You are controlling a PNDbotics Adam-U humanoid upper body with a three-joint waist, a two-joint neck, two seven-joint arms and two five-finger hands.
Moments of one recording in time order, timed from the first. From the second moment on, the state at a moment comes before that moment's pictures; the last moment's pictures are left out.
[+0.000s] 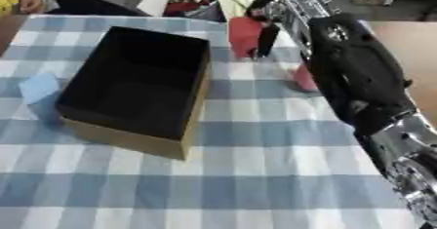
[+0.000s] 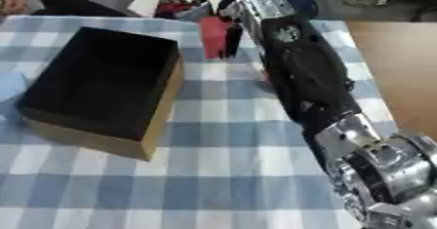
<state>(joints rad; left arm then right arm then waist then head) -0.27 0.33 0.11 -1.98 -0.34 -0.19 0.62 -1.48 -0.21 0.03 -0.62 1.47 -0.07 0.72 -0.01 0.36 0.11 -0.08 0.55</state>
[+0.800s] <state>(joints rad) -0.27 0.33 0.11 -1.98 -0.34 -0.19 0.62 -1.49 -0.20 0.20 -0.89 1.08 -0.24 0.82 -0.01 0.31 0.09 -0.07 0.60</state>
